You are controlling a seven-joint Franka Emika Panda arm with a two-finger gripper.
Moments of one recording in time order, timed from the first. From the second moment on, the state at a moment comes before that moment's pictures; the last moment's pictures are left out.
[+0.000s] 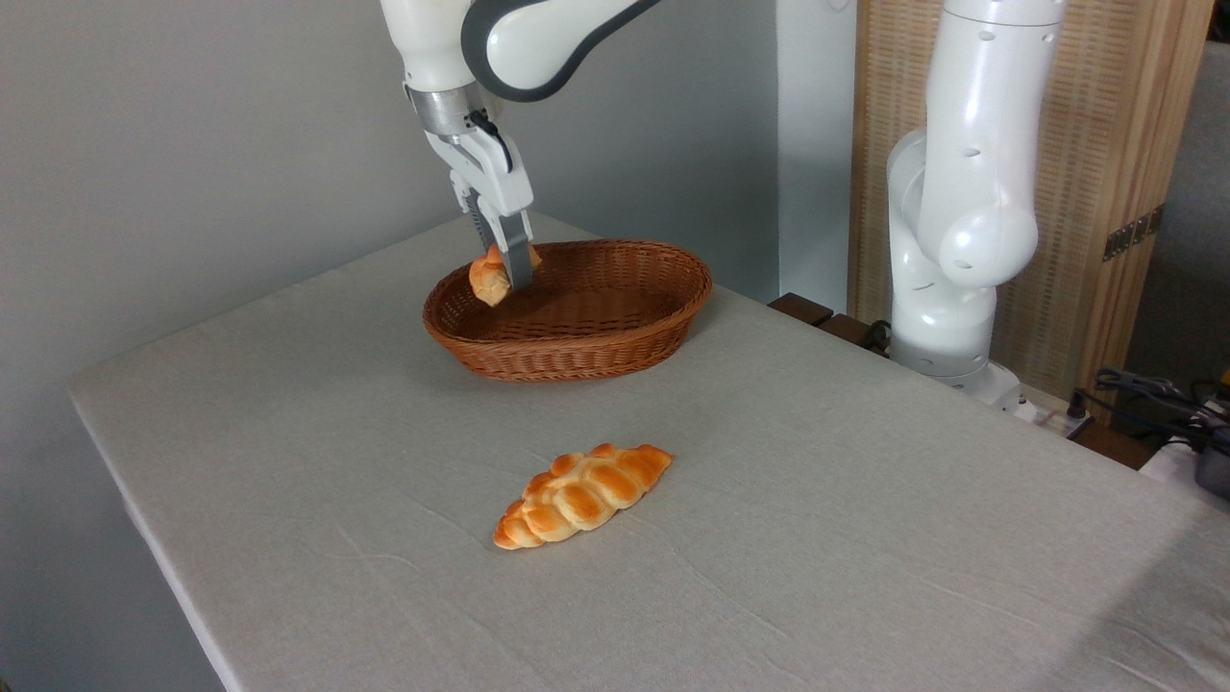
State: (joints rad) arm -0.69 -0.13 -0.01 -2.10 -0.16 1.93 0.31
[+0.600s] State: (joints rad) arm -0.68 -0.14 0.04 -2.04 -0.13 1.99 0.31
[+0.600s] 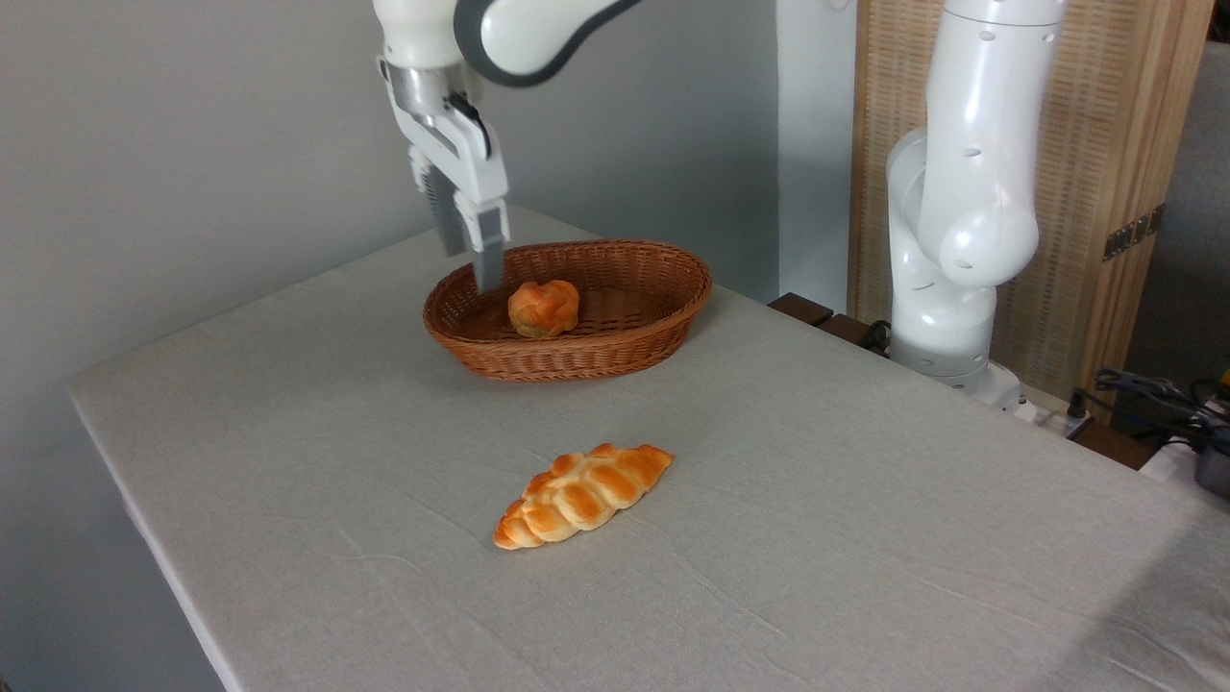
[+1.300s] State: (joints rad) arm -0.37 -0.11 0.19 -1.72 0.00 1.79 0.50
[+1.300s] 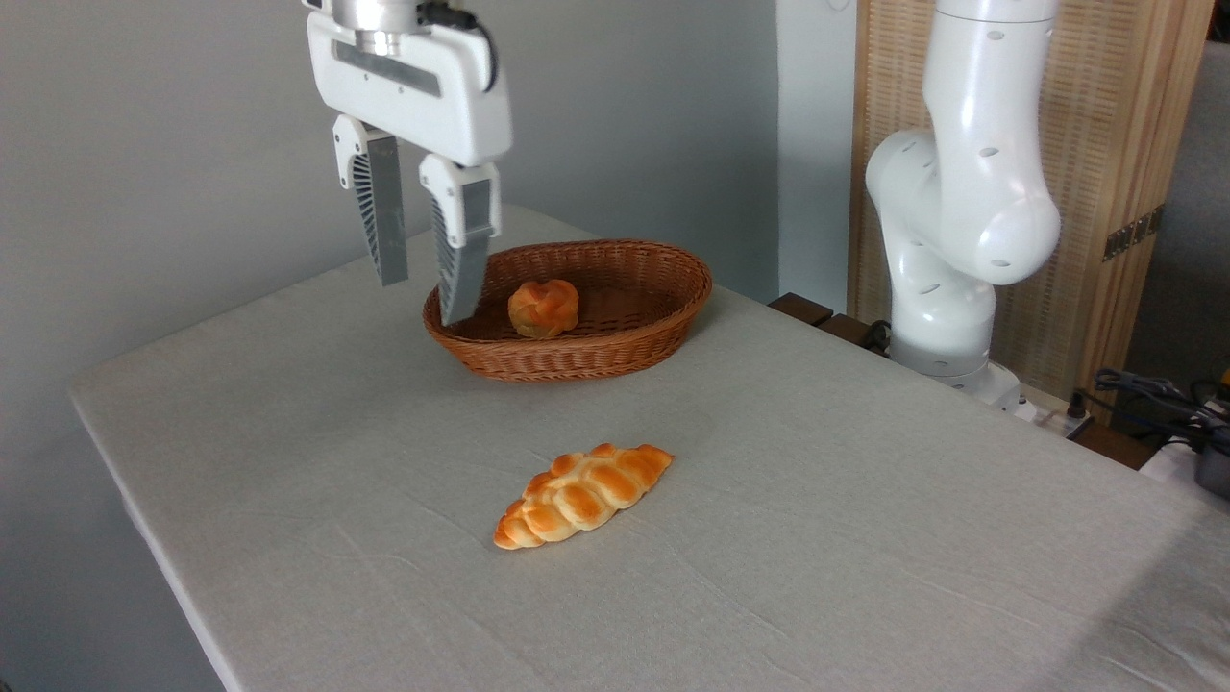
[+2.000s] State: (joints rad) arm -0.10 -0.04 -0.05 -1.62 0.00 1.62 0.59
